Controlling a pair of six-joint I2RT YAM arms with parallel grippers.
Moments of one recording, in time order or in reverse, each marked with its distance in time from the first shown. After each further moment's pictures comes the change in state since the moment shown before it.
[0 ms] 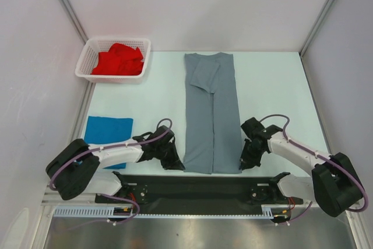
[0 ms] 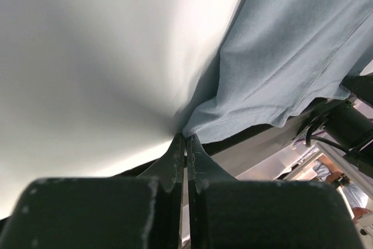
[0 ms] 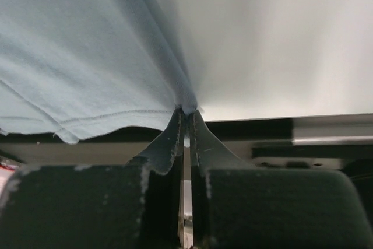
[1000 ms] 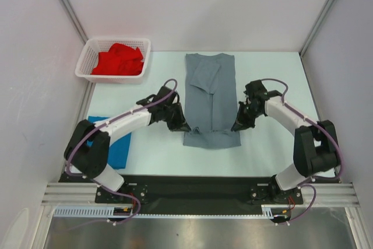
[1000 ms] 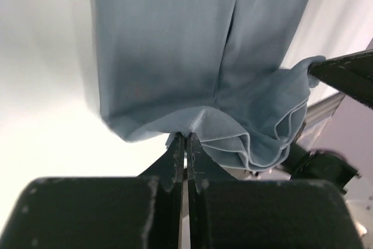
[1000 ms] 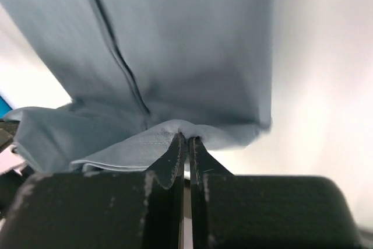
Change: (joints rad) left arm 0.195 0.183 0.485 -0.227 0.002 0.282; right arm -0.197 0.323 0.424 0.070 -0.182 -0.322
